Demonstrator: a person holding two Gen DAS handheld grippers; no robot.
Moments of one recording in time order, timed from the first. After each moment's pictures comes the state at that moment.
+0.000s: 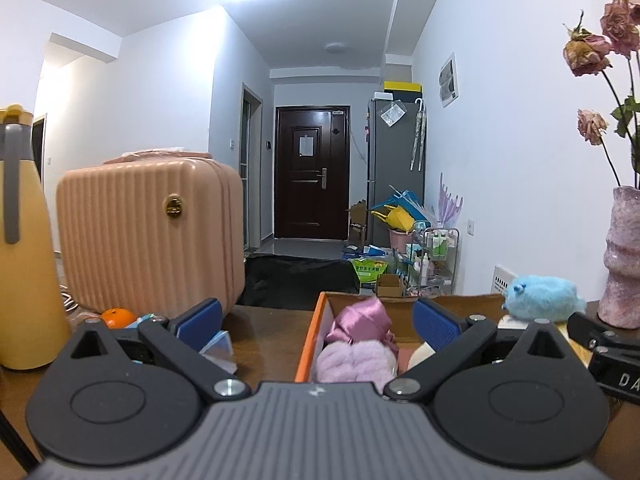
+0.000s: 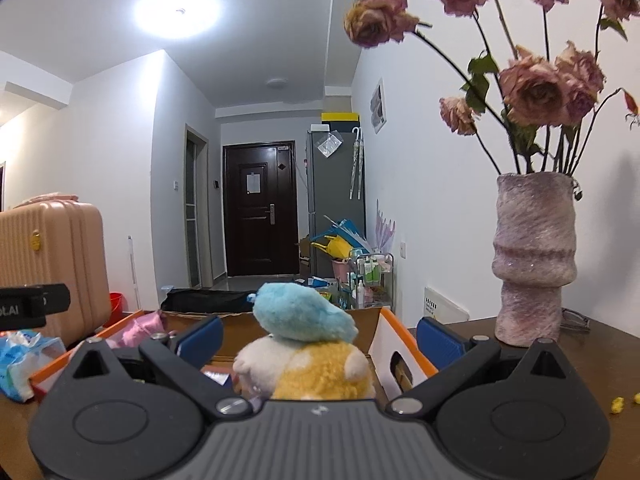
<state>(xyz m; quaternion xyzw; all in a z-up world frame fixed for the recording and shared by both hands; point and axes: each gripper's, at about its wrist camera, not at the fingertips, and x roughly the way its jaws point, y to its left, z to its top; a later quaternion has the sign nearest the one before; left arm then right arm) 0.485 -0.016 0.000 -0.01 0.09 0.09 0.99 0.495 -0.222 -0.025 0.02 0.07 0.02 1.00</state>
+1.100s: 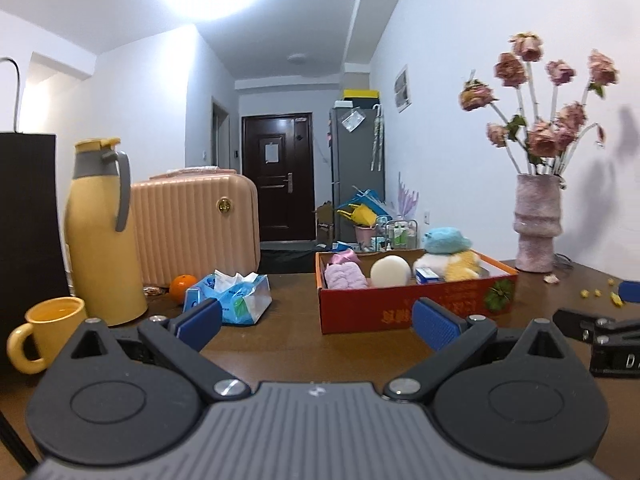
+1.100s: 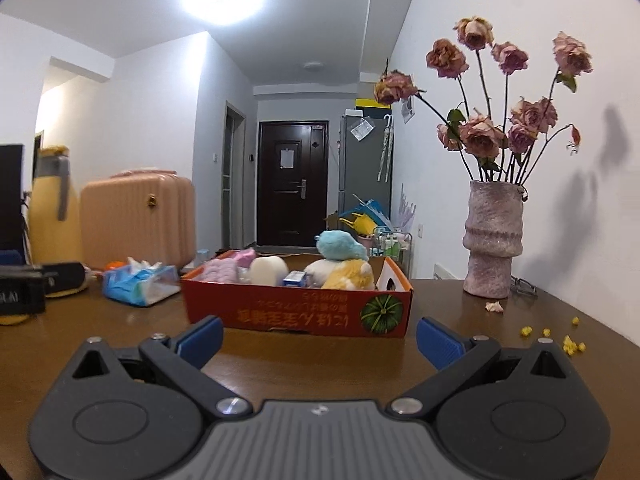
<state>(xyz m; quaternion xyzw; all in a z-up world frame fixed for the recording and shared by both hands) 0.233 -0.003 0.010 0.02 0.09 0.03 1.00 0.240 -0.218 -0.006 -0.01 0.11 0.06 0.99</state>
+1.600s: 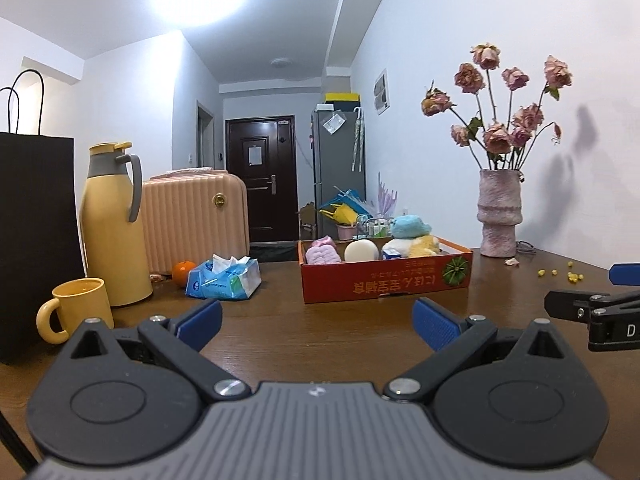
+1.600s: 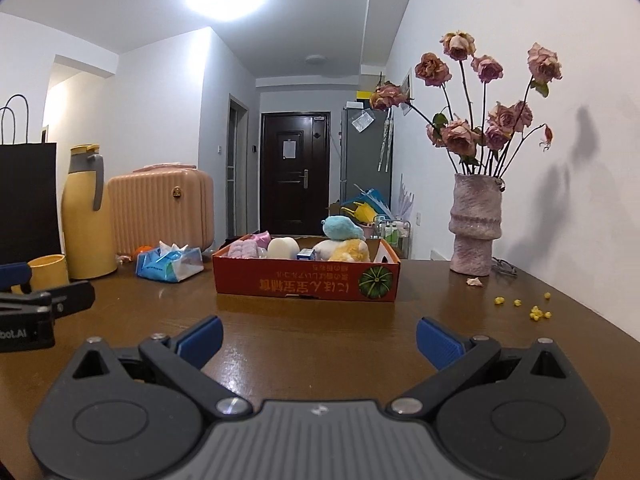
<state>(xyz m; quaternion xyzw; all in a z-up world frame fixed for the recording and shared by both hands) 0.134 -0.011 0.001 0.02 0.08 0.00 1.00 0.137 -0.223 0.003 -0.01 0.12 0.06 0.99</state>
